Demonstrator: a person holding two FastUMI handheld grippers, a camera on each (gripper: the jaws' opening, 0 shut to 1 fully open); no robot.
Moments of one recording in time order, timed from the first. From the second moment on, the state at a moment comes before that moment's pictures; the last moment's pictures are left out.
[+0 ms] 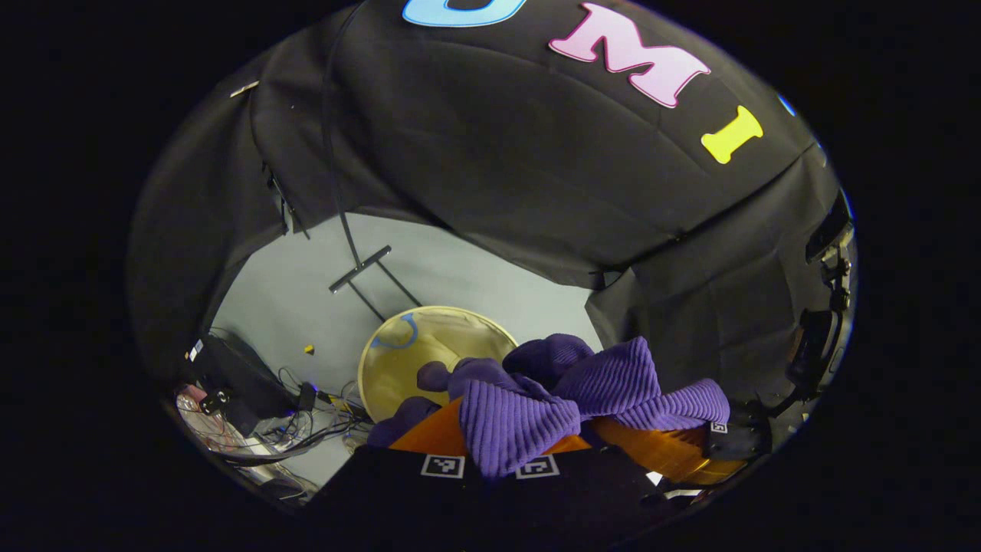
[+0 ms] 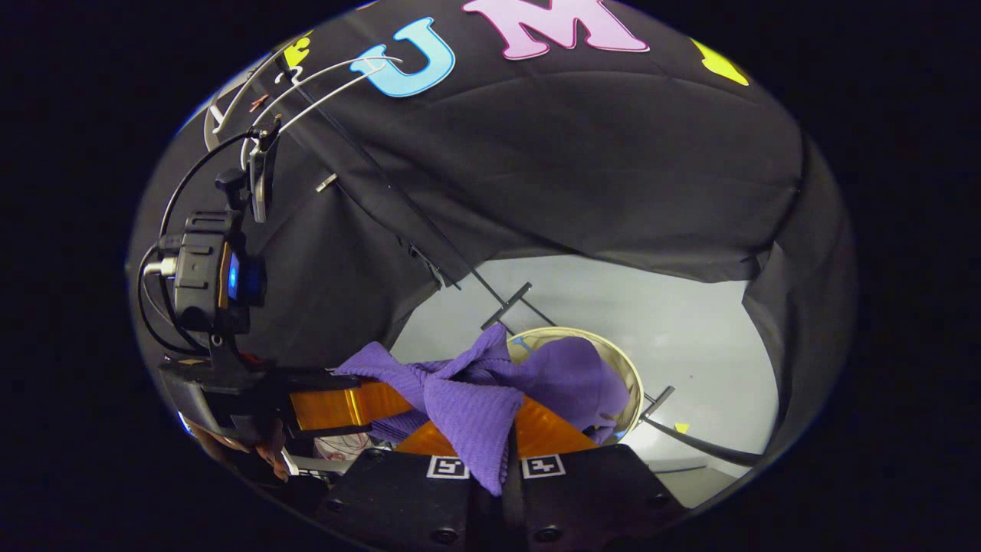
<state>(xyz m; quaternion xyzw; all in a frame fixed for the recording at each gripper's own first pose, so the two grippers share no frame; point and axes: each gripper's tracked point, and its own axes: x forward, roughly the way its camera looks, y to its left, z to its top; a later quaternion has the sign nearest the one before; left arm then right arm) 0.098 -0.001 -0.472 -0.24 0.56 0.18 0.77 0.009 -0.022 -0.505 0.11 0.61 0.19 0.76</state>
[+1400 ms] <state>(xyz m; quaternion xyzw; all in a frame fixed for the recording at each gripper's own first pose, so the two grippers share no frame) 0.119 0.024 -0.410 -0.23 0.45 0.21 0.84 0.046 -0.045 -0.468 0.05 0.53 0.19 0.83</state>
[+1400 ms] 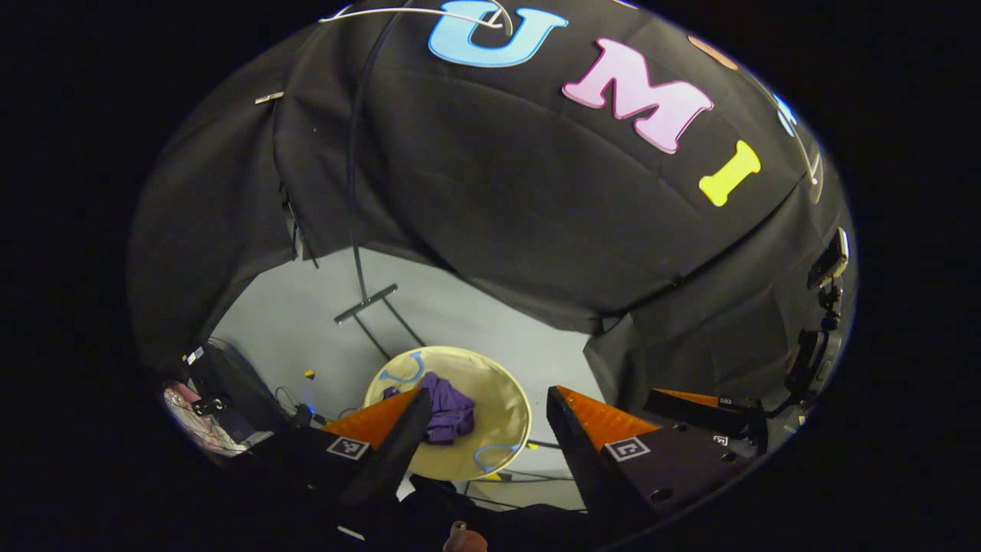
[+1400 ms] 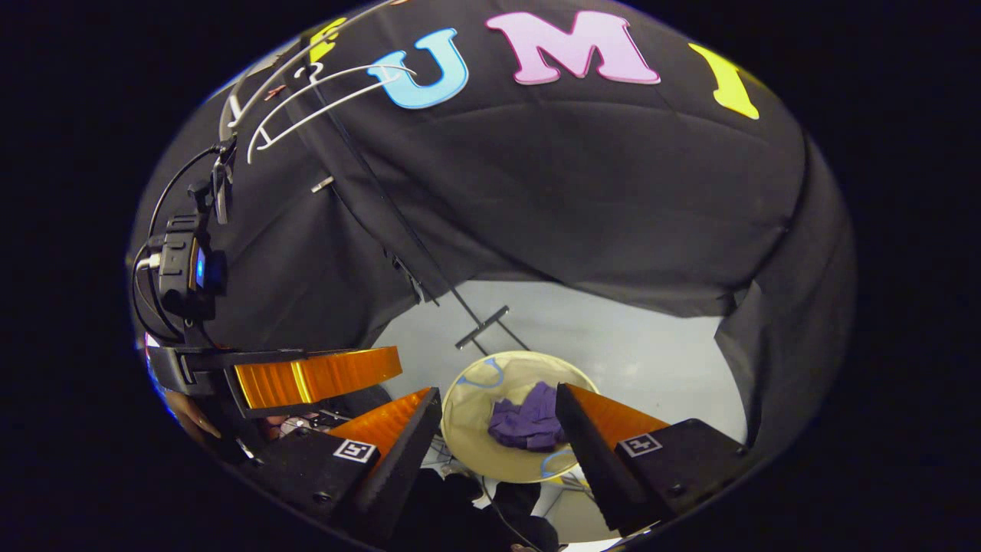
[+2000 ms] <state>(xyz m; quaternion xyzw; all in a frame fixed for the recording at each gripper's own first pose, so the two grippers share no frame) 0.095 0.056 -0.178 -0.09 0.18 0.15 0.97 0.076 0.009 -0.258 0.03 0.23 0.17 0.96</state>
